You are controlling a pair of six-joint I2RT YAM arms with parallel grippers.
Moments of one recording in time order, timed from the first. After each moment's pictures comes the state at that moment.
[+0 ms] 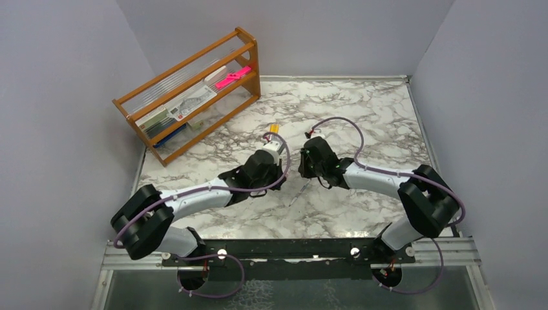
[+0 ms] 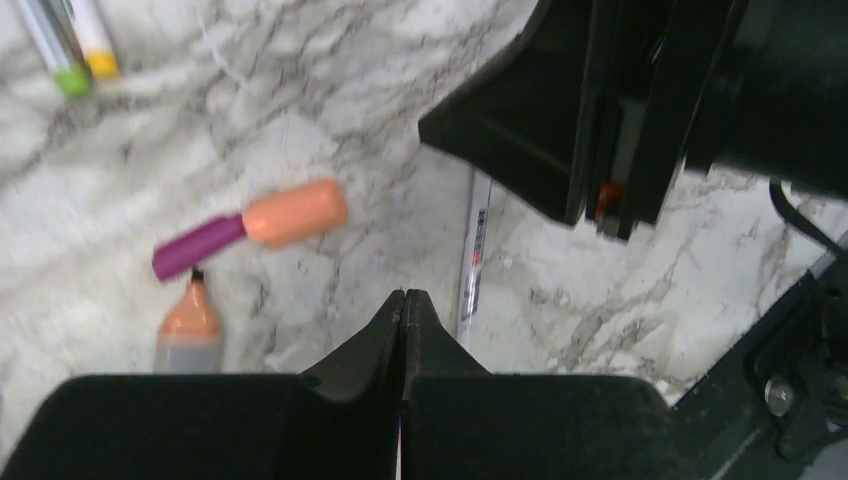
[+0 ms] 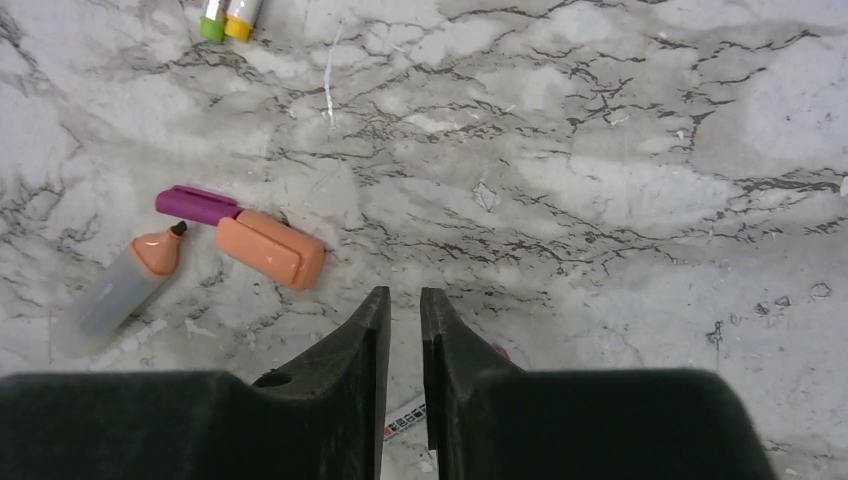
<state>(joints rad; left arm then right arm) -0.87 1.40 0.73 0.07 -0.06 -0.47 0.74 1.51 0.78 -0.03 0.18 0.50</state>
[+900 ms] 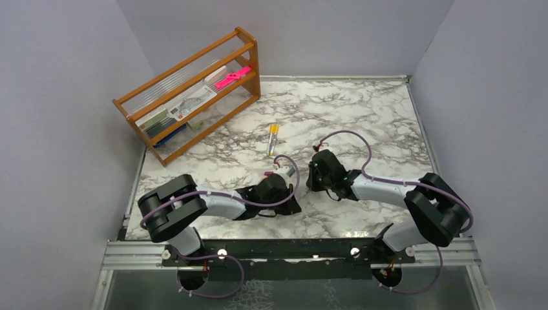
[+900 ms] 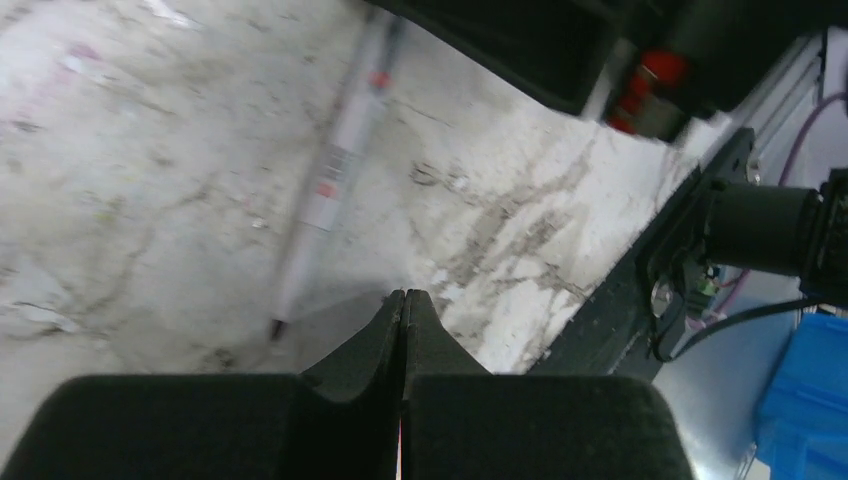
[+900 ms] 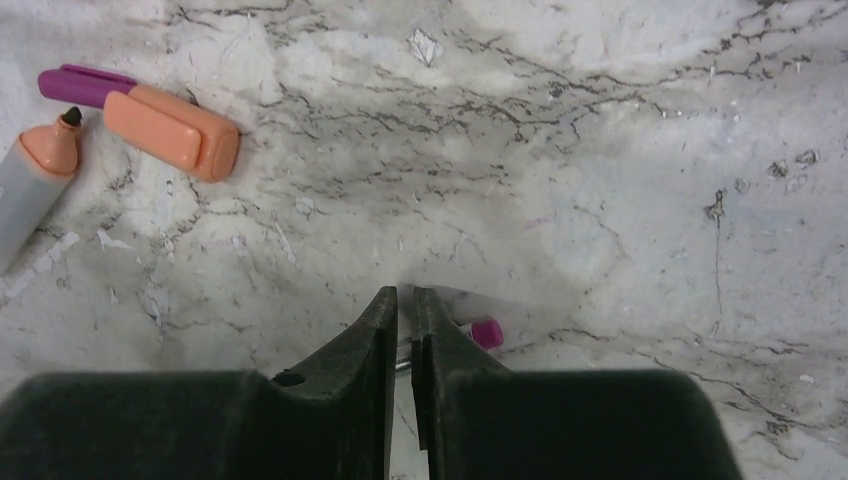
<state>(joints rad) -1.06 1.55 0.53 0.38 0.12 -0.87 0.74 1.47 0.62 0.00 0.15 0.54</state>
